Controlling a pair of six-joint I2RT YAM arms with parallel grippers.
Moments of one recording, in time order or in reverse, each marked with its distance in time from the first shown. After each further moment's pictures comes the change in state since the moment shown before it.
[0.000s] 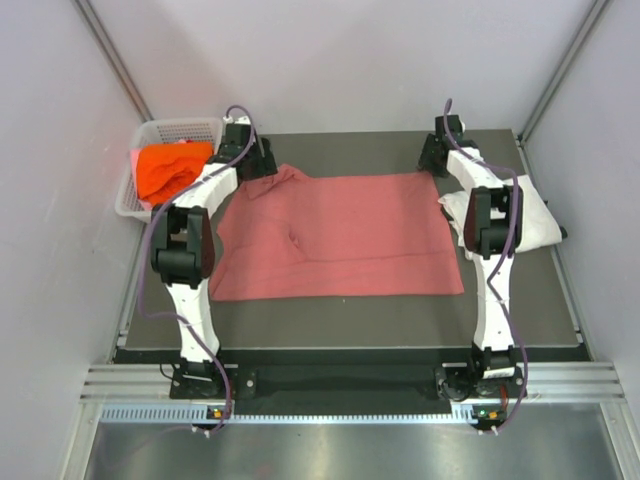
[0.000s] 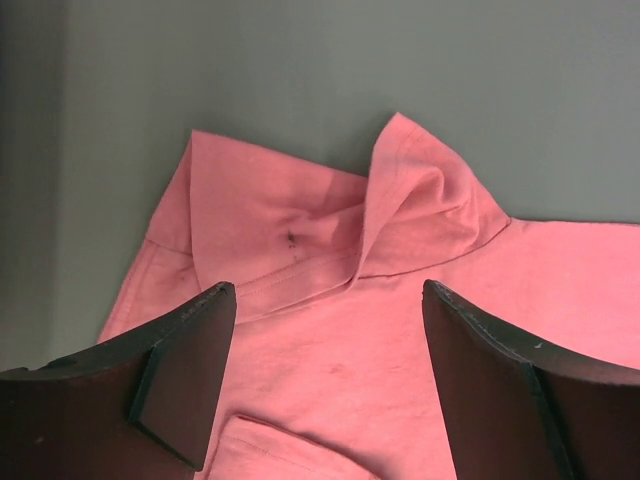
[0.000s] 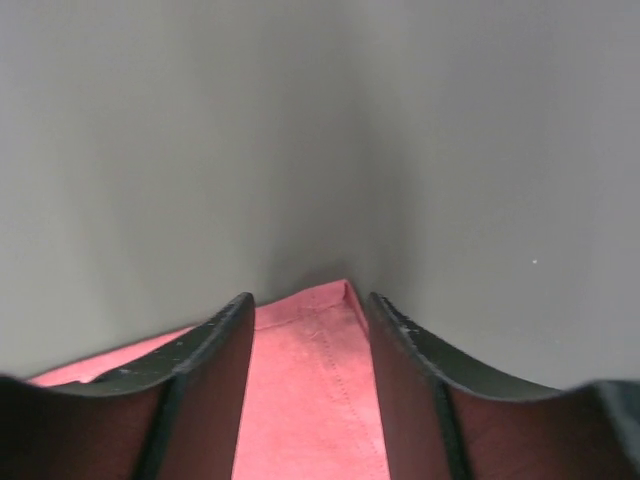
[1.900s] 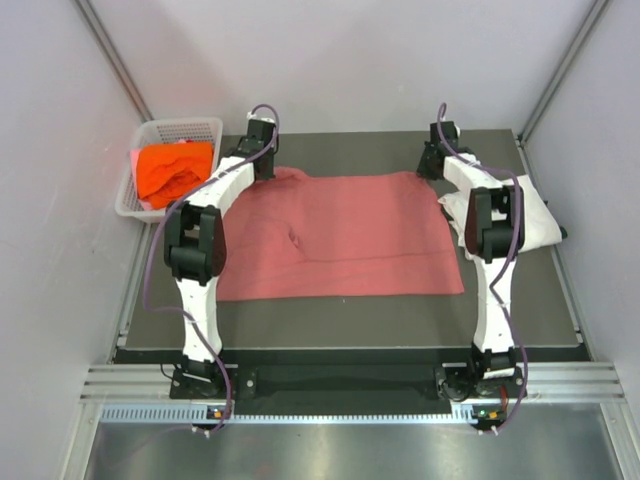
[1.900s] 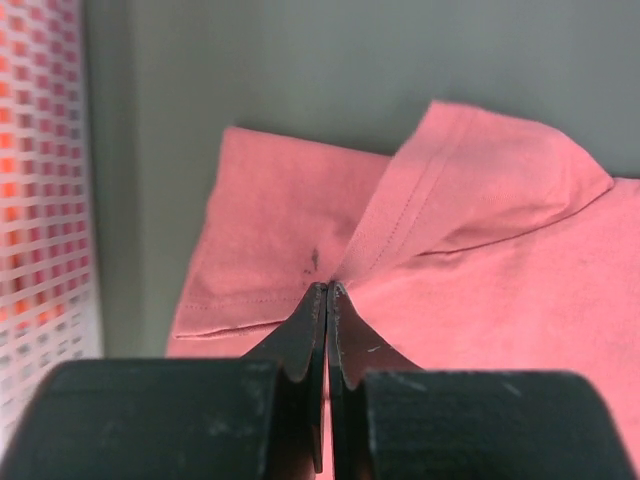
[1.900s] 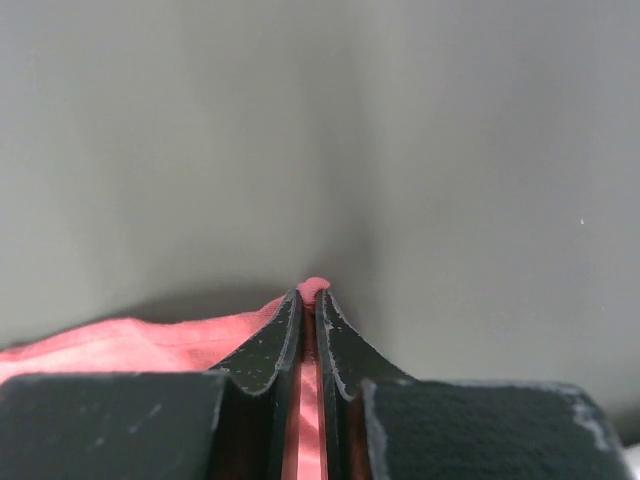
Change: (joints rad) left arm -0.097 0.078 0.152 -0.194 -0.247 0.206; right arm 0.028 -0.075 -0.158 0.113 0.010 -0.001
